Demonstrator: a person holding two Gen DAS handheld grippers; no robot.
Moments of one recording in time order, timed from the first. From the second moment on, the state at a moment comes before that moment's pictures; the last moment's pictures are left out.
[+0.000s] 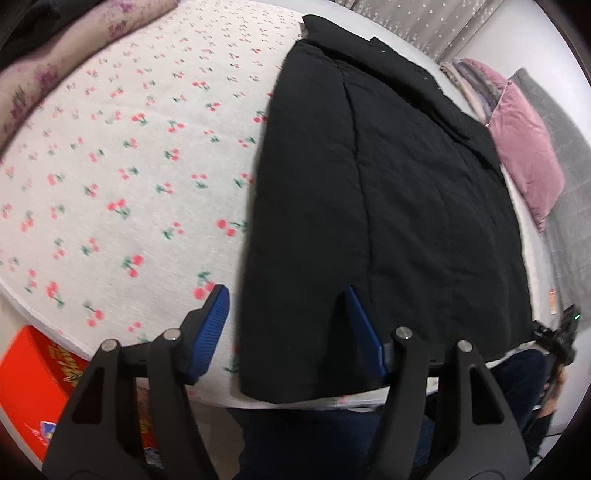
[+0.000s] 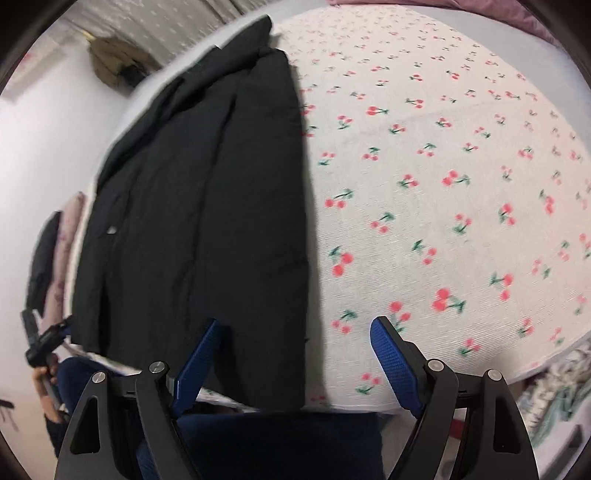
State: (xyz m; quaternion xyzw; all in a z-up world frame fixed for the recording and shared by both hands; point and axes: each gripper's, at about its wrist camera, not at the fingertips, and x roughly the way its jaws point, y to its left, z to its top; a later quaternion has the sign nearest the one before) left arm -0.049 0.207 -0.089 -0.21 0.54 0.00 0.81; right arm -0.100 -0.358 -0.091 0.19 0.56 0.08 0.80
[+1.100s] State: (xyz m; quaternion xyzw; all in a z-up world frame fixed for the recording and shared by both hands) left arm -0.105 0.187 0.017 -0.25 0.41 0.03 0.88; right arm -0.150 -0.348 0.008 0.31 0.34 0.13 0.88
